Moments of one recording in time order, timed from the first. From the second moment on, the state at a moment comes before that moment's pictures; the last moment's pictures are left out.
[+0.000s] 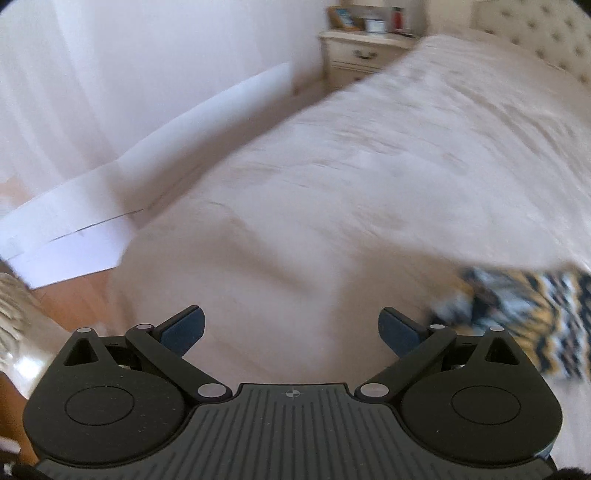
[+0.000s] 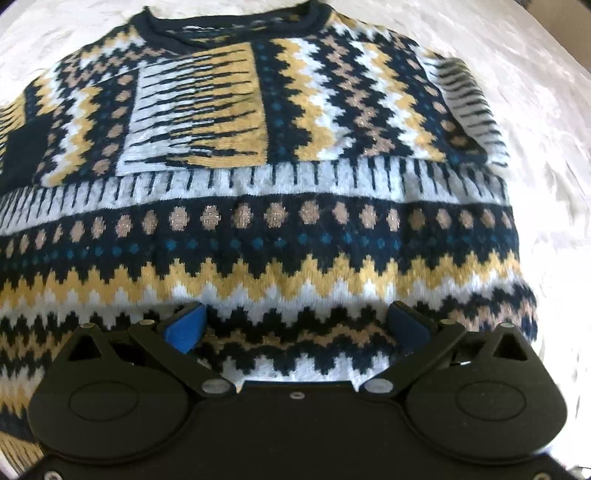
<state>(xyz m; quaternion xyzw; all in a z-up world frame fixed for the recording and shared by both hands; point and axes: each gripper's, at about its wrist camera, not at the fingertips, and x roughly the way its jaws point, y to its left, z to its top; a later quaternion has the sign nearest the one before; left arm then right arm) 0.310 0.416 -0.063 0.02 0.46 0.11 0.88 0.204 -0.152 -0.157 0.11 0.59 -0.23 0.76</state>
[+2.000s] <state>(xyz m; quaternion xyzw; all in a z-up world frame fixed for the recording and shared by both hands) 0.280 0.441 -0.091 -0.35 0.43 0.09 0.83 0.221 -0.044 -0.090 0.15 0.52 -0.11 0.84</state>
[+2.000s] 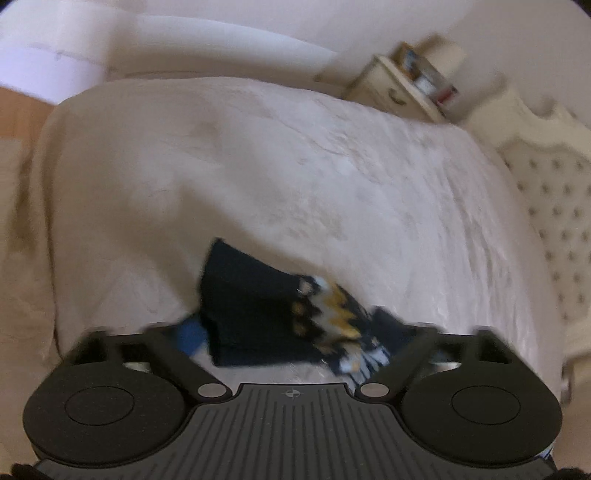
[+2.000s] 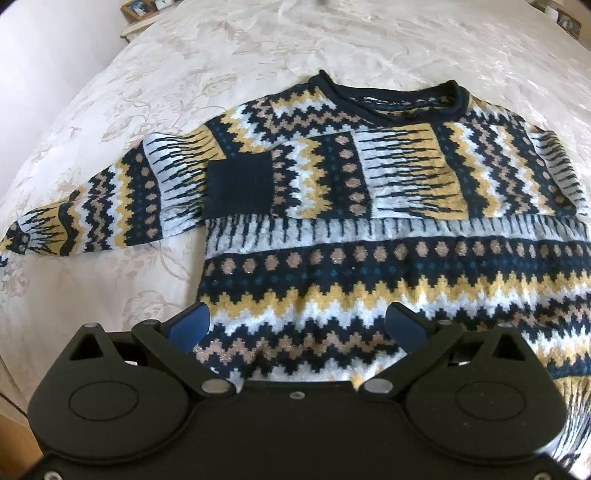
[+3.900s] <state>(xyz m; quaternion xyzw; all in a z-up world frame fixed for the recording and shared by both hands) 0.271 -0.062 -0.046 -0.17 0.46 -0.26 0.83 0.131 -0.287 -0.108 0.22 0.51 -0.09 0.82</state>
